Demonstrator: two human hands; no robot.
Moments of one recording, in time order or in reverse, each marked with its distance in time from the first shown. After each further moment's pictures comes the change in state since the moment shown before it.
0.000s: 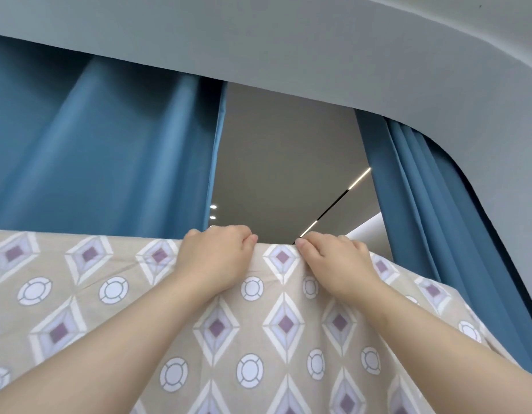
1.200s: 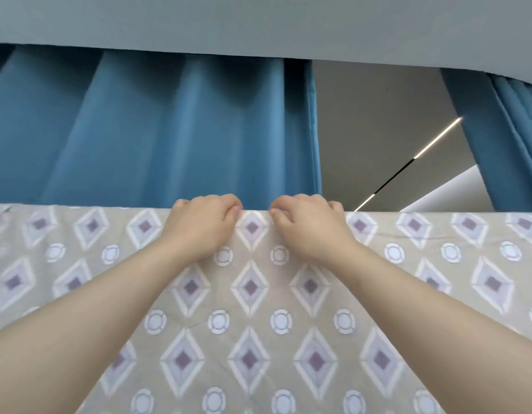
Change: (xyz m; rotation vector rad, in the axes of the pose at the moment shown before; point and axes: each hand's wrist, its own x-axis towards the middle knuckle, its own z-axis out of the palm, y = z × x) left_hand -0.060 -0.238 -0.101 0.140 0.015 -0.068; right_hand -0.005 -0.270 0.034 0.138 -0.001 -0.196
